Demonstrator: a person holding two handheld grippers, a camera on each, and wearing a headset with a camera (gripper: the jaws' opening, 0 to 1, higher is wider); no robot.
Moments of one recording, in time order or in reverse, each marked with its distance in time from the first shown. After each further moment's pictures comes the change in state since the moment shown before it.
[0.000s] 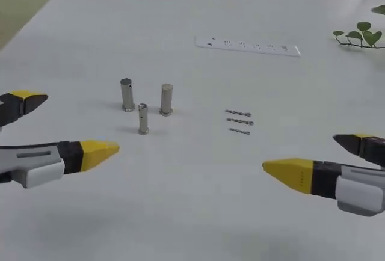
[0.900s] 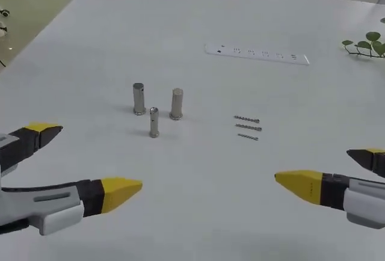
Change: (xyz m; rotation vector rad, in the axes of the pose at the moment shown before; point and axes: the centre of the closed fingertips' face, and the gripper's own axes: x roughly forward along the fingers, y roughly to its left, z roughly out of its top) left arm -0.023 -0.043 -0.025 -0.086 0.008 -0.011; right arm -0.001 -0.009 -0.012 0.000 0.023 -0.042
